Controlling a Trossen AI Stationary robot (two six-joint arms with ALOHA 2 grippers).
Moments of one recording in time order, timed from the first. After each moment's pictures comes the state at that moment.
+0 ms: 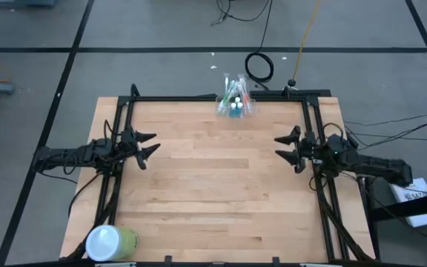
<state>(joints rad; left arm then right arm) -0.02 0.02 0.09 -0.13 -0.42 -0.14 -0.22 0.09 0.02 0.23 -0.11 0.24</state>
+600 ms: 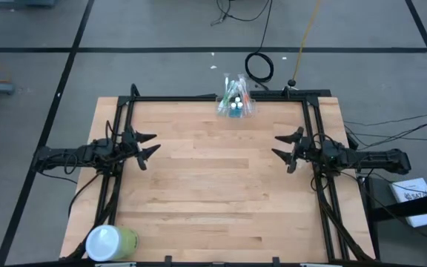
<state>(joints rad) -0.02 0.02 0.09 -0.15 -0.42 -0.12 -0.02 0.09 0.01 0.07 0.28 0.07</state>
